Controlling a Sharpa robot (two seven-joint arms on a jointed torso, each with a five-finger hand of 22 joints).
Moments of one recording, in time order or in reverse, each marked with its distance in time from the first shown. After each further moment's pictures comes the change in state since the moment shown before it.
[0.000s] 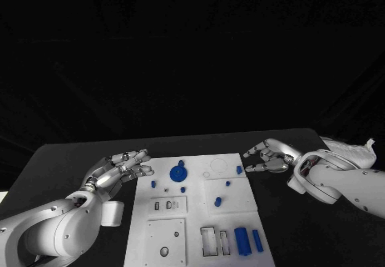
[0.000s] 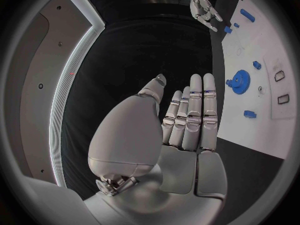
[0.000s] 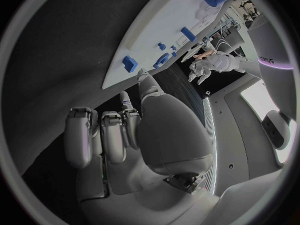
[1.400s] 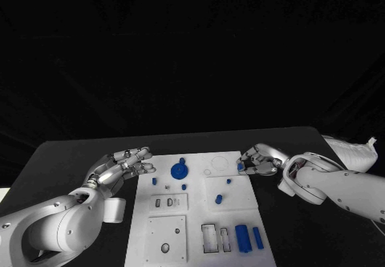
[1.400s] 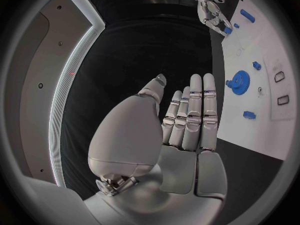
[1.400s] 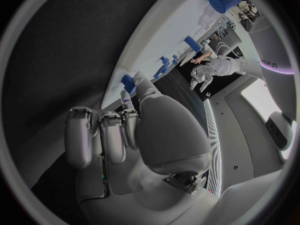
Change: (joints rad) left arm -0.001 0.003 0.000 -0.003 0.000 0.003 -0.002; left_hand 0.000 0.000 0.003 -0.003 0.000 0.000 0.000 0.000 0.000 0.000 0.000 0.000 0.000 0.000 0.000 0.000 0.001 0.000 0.000 0.000 0.000 0.000; right arm -0.028 0.093 -0.001 -0.066 -0.014 0.025 -0.010; right_hand 0.006 0.059 0.073 -0.031 -0.042 0.072 -0.015 0.018 0.006 -0.002 -0.006 0.023 0.004 0.000 0.000 0.004 0.000 0.000 0.000 0.000 0.008 0.021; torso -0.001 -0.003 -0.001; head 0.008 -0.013
